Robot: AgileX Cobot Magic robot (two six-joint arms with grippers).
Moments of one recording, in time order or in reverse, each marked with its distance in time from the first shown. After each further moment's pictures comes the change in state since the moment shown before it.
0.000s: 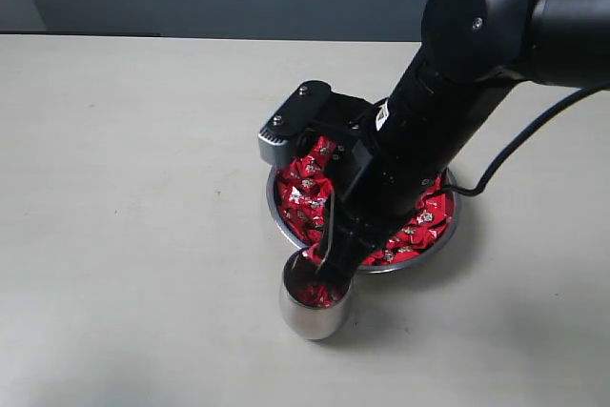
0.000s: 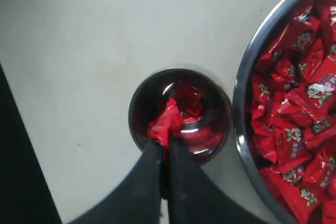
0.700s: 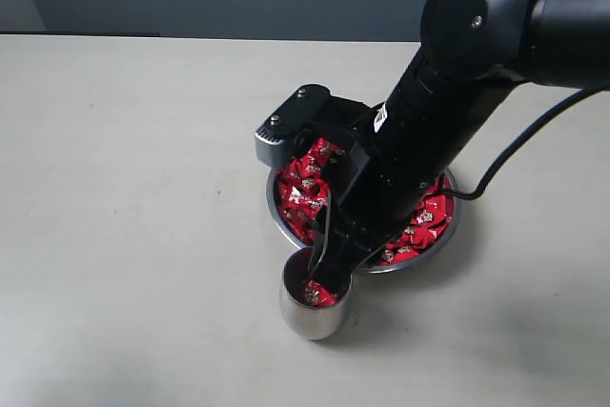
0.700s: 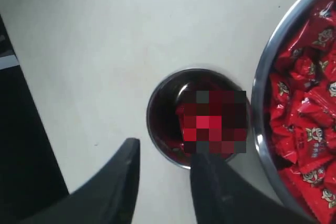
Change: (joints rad) left arm 0.000 0.000 0.000 0.000 0.000 0.000; right arm 0.001 0.000 0.000 0.038 0.028 0.010
